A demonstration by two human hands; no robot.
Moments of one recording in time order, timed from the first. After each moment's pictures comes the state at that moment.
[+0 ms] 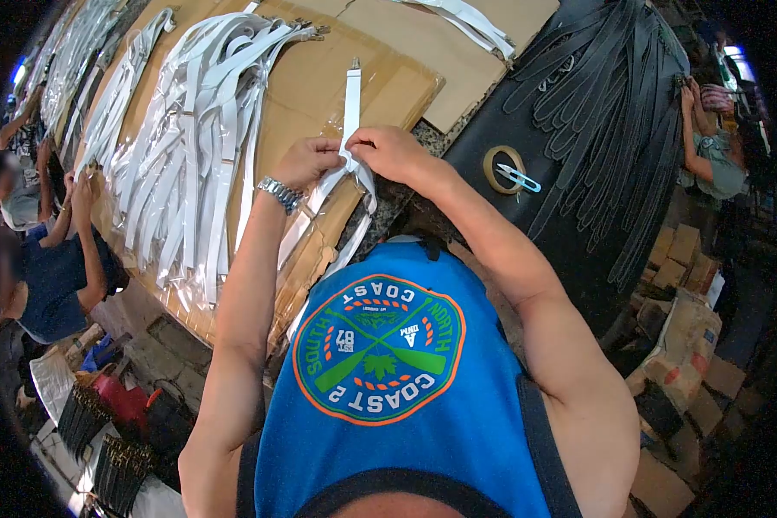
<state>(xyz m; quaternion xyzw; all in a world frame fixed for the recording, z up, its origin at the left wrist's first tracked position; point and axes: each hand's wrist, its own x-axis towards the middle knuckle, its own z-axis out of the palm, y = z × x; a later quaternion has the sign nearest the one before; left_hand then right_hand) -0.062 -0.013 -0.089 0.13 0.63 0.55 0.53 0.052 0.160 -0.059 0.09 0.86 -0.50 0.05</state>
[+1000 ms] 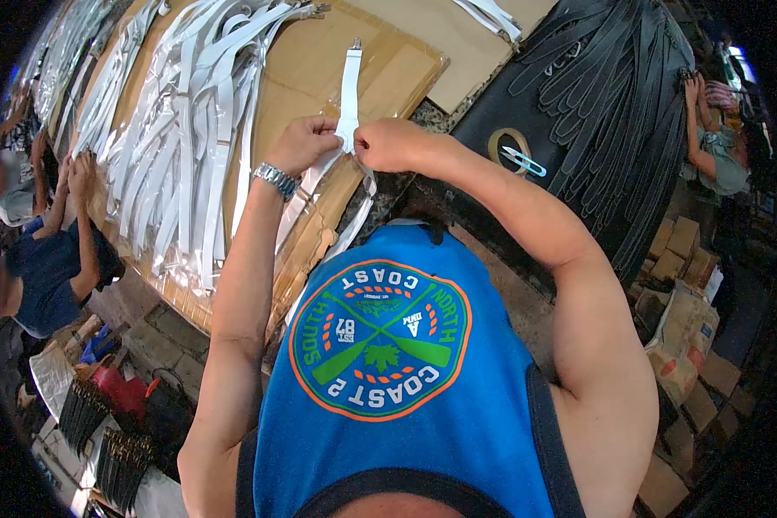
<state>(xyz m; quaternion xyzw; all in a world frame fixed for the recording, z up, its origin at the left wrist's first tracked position) -0.057 -0.016 -0.076 0.20 0.75 0.47 0.43 0.049 0.158 -0.048 0.01 0.91 -0.34 0.24</state>
